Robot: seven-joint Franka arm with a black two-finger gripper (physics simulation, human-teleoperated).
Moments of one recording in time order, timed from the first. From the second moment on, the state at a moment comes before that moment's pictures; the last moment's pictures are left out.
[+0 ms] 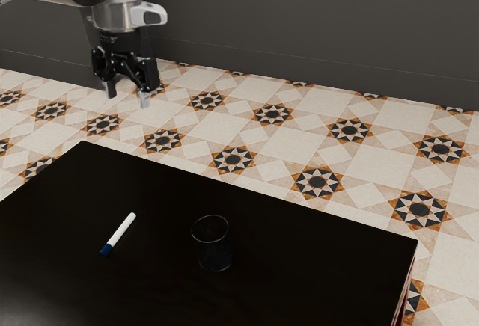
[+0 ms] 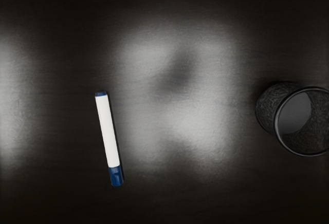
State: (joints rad) arm -0.10 0.09 0.12 -1.49 0.04 1.43 0.03
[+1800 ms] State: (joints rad) arm -0.10 0.24 0.31 -2.27 -0.01 2.45 0.19
